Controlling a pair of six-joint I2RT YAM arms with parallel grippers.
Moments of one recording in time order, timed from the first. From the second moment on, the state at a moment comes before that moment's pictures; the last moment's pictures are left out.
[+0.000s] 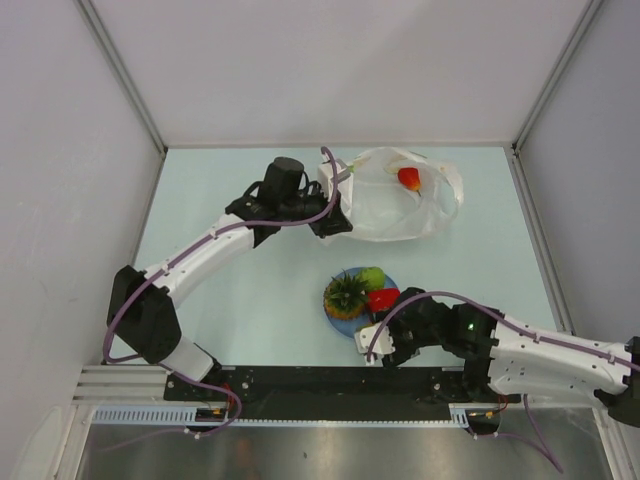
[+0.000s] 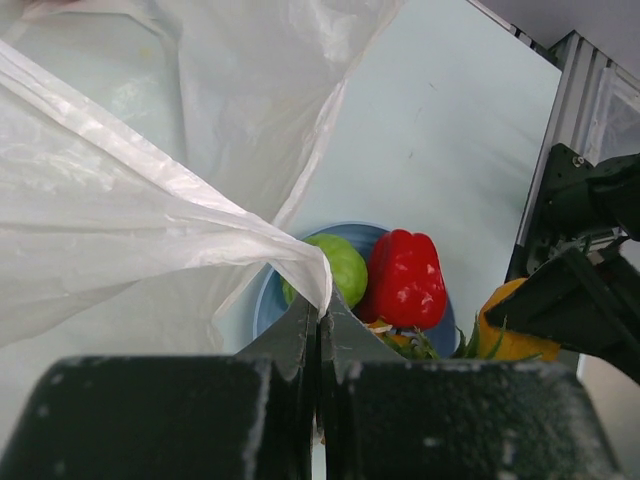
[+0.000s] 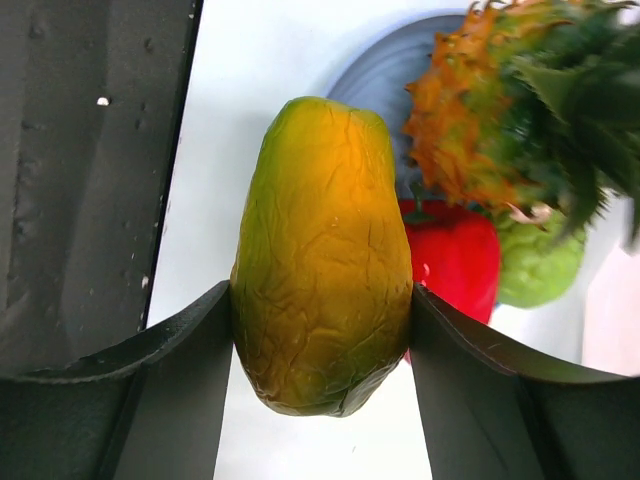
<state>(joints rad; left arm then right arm) -0.62 1.53 1.29 -0.29 0.61 -0.03 1.16 0.82 0.63 -0.68 -0.10 -0.77</state>
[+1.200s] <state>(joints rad) -0.60 1.49 1.27 -0.30 0.67 -0.06 1.15 1.01 0.55 -0.38 0.05 -0.70</state>
